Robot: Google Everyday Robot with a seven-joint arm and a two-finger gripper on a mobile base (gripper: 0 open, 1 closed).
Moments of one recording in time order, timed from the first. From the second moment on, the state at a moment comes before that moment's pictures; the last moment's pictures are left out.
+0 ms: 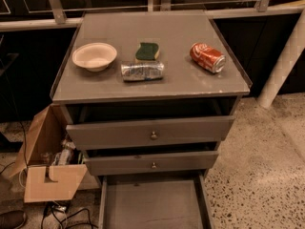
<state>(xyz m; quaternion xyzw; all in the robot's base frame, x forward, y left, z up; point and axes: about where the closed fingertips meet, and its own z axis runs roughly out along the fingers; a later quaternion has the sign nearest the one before) 0.182 -0.241 0.304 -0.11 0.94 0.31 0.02</state>
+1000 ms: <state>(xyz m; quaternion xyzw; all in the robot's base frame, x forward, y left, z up) 0.190 -0.227 0.264 -0.05 0.94 0.34 0.04</state>
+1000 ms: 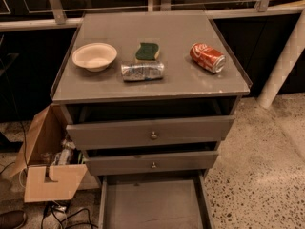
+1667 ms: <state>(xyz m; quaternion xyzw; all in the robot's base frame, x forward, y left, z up) 0.200 -0.222 0.253 -0.03 0.93 0.36 0.05</state>
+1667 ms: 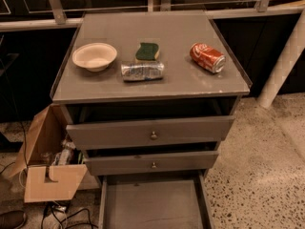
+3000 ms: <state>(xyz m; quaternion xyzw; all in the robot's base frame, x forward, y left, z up) 0.261 -0.189 0.248 0.03 0.90 0.42 0.12</state>
